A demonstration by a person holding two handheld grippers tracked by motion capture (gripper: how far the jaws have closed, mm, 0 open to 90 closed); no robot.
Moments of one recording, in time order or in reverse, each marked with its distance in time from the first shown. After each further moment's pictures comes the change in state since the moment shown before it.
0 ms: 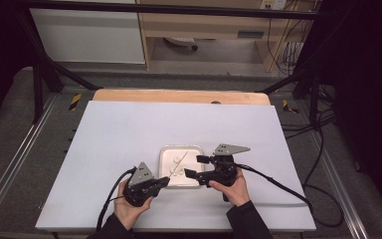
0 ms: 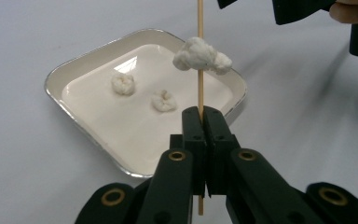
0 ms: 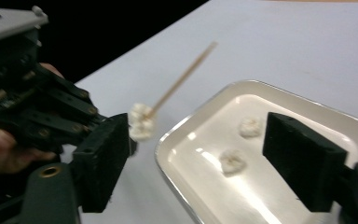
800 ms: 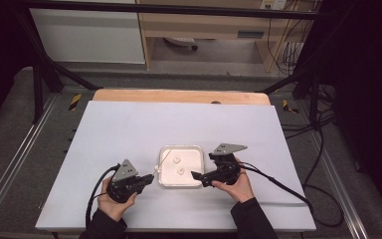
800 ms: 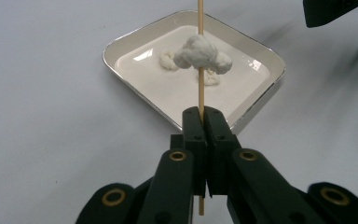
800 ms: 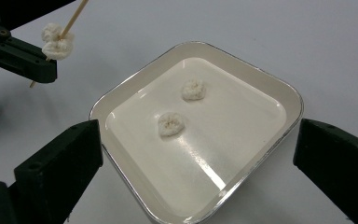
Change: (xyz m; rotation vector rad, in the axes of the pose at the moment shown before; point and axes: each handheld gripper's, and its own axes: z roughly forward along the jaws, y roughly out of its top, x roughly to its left) left arm 0.031 -0.010 -0.023 0.040 0.044 -0.015; right arm -0.018 -0.005 0.004 0.141 -0.156 -0.089
